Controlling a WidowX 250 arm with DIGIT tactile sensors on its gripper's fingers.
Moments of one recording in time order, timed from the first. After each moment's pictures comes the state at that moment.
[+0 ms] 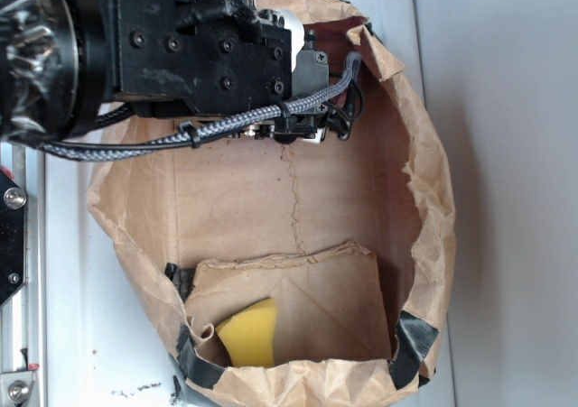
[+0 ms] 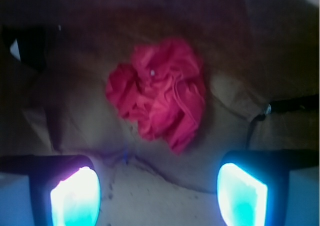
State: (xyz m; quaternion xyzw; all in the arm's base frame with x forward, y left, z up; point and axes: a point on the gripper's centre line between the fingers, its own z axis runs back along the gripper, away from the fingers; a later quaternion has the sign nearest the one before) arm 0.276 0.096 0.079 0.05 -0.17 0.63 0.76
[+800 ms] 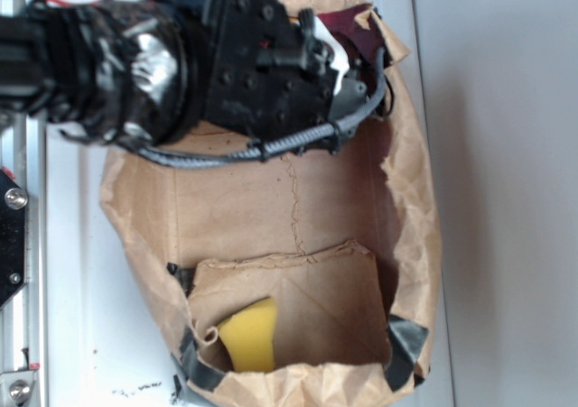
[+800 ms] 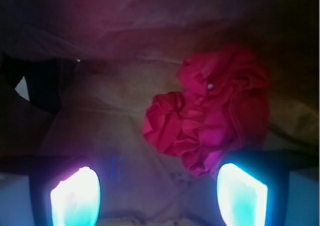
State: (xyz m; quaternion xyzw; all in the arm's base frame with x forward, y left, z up) arm 0.298 0.121 0.056 0.08 -0.22 0.66 0.72
